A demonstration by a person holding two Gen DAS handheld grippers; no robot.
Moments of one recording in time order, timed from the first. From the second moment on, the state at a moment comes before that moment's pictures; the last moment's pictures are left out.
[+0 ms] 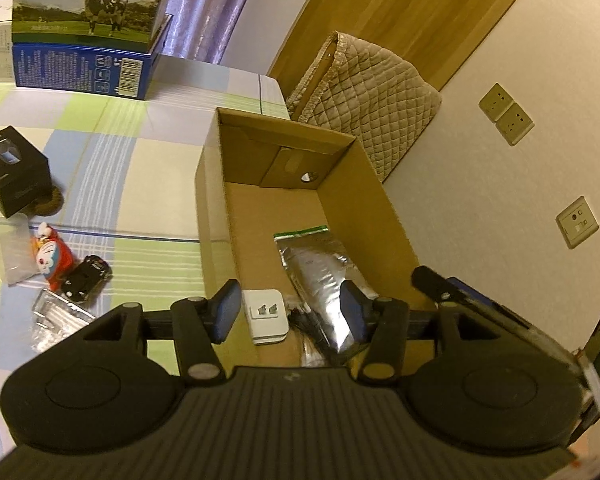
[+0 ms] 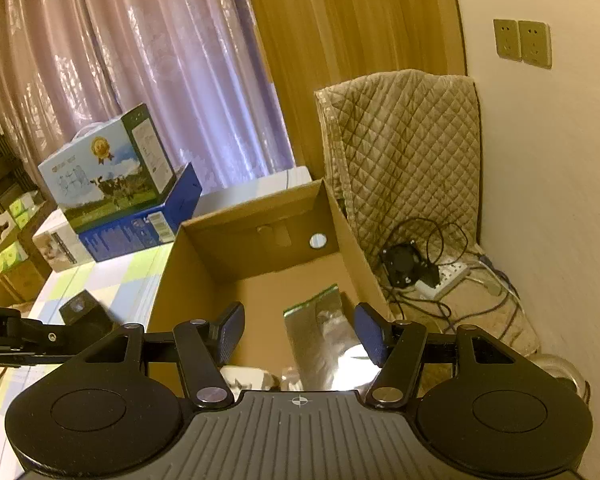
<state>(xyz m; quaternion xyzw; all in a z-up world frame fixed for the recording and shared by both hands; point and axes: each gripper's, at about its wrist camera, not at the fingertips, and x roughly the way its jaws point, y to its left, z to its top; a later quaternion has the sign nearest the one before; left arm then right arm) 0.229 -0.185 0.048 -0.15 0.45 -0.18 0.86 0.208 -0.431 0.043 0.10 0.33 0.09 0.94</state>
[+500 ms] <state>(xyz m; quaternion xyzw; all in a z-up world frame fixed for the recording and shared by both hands) 0.169 -0.132 0.057 -0.12 0.43 -0.16 0.88 0.137 -0.370 0.050 0.08 0.35 0.11 0.93</state>
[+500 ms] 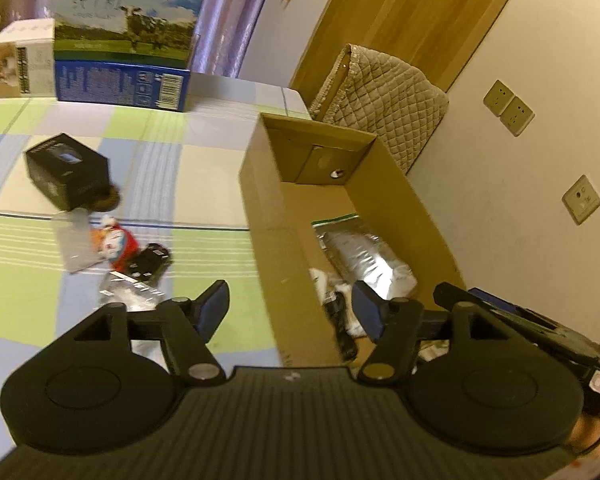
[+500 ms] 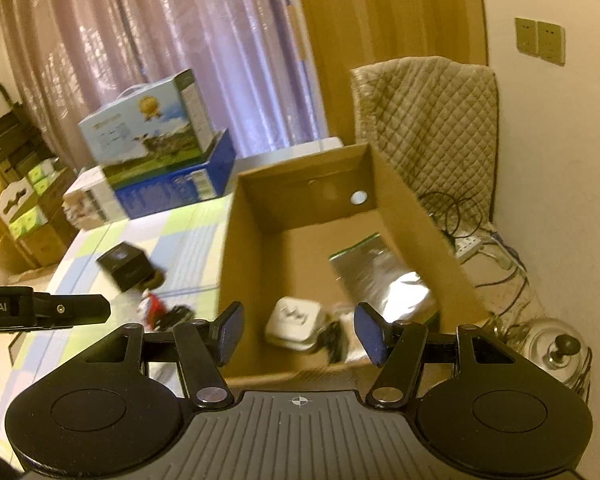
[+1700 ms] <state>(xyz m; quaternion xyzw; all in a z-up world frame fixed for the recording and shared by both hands) 0.082 0.049 0.032 -0.05 0.40 -0.02 0.91 0.082 -0.237 0.015 0.04 0.38 0.23 0.89</state>
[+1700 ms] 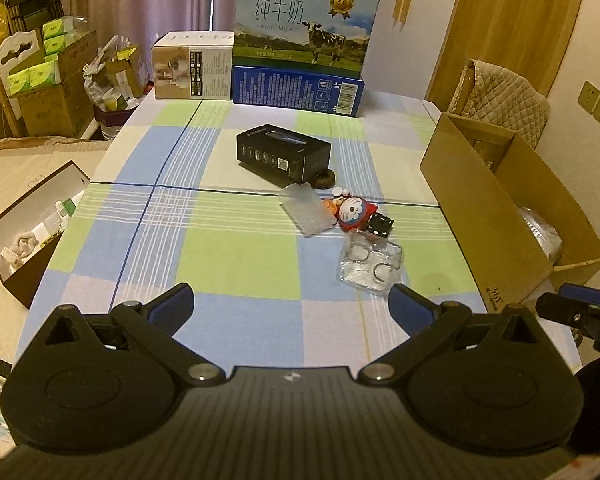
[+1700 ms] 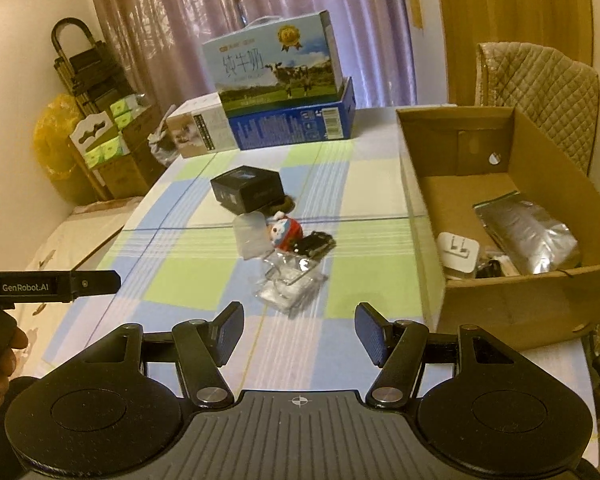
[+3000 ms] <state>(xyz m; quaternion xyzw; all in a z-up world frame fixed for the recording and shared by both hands) 0.235 0.094 -0.069 -0.06 0.43 -0.01 0.90 0.206 -0.126 -0.119 0.07 0.42 0.17 0.89</state>
